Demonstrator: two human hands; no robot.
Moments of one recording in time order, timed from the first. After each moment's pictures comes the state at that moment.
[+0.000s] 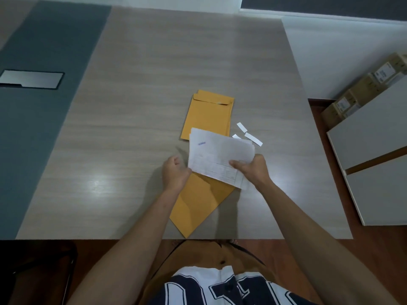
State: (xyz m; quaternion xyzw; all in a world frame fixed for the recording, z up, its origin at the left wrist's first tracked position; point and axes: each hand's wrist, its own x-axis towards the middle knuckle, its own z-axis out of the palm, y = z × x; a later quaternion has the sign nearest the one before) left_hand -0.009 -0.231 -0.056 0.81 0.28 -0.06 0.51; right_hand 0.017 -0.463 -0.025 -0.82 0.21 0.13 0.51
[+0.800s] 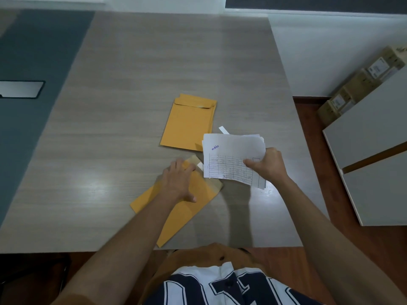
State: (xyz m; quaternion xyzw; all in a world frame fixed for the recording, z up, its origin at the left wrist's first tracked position) left_hand 0.015 -0.295 -0.060 0.98 -0.06 -0.21 0.01; right_hand 0.044 -0.557 0.014 -0.92 0.14 0.10 0.36
